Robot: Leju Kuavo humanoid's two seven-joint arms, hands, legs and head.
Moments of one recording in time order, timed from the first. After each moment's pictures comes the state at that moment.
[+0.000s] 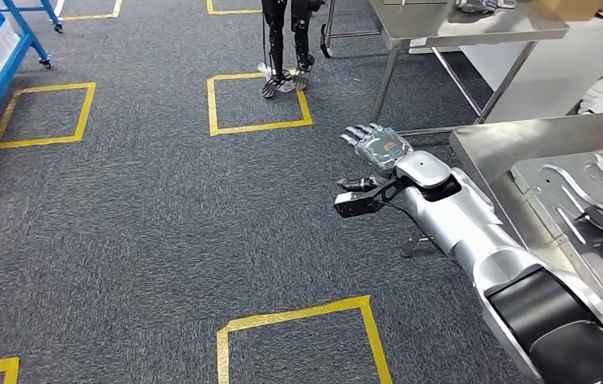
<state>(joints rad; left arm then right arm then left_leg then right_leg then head) -0.04 -0.11 0.47 -0.18 -0.37 0.08 -0.11 -0.95 -0.26 0.84 -0.54 1.05 0.01 -0.26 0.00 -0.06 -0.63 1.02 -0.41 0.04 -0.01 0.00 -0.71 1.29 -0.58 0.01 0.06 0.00</state>
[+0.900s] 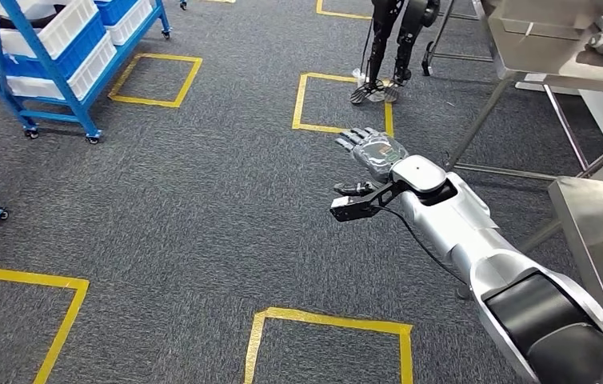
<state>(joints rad) -0.04 -0.11 0.49 -0.18 -0.38 0.09 -0.09 -0.93 -0.25 0.84 -0.54 1.04 0.00 -0.26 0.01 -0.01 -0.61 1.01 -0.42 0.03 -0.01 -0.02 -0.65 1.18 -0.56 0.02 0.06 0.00</state>
